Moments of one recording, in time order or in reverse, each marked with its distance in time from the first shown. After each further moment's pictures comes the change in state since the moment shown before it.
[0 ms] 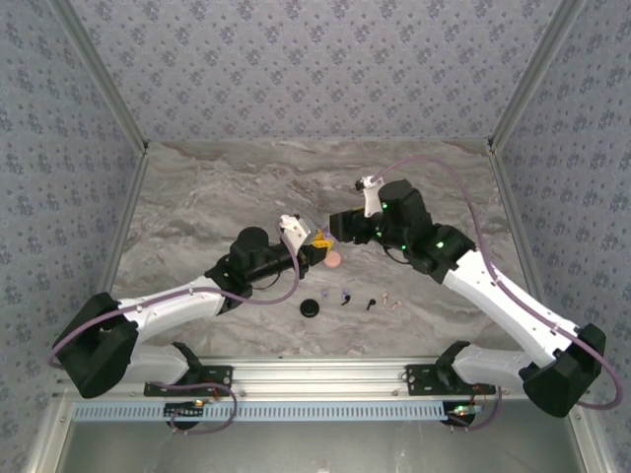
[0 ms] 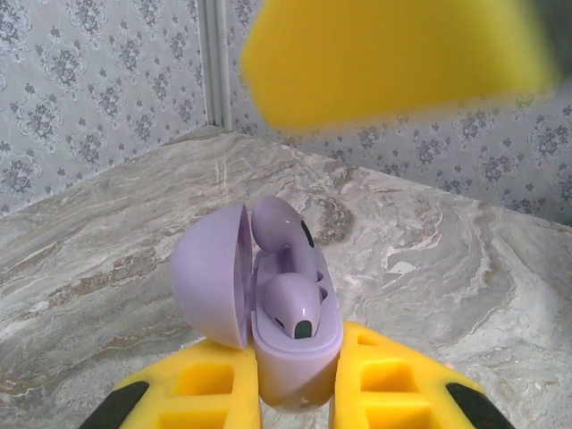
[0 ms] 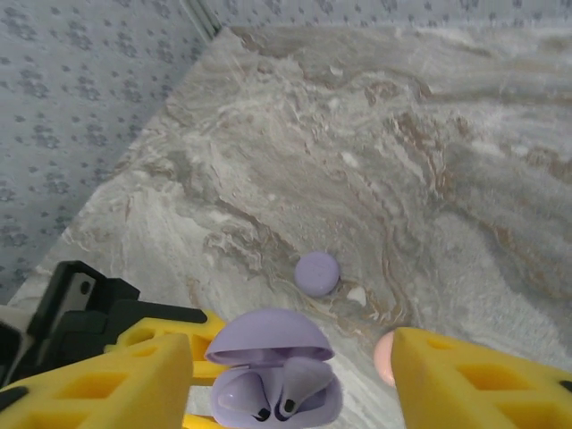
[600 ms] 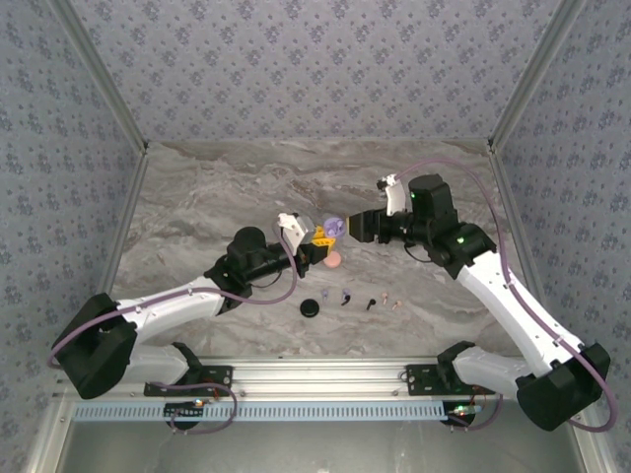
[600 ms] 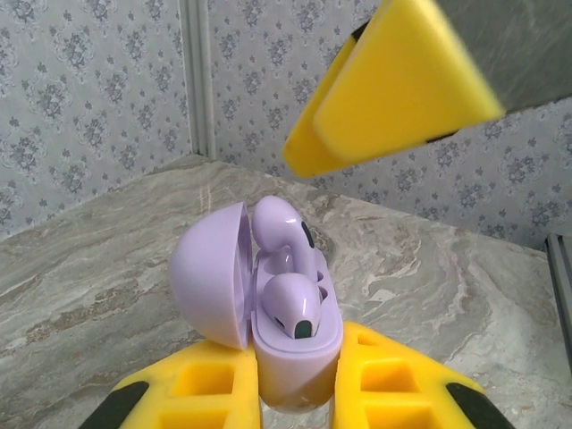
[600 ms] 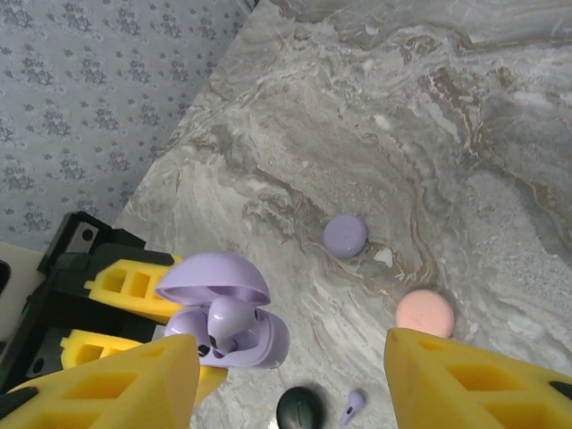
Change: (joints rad) left arm 0.000 -0.007 0.000 0.064 0.045 -0.030; right arm -0.193 -0.040 -0.048 -0.058 -0.335 -0.023
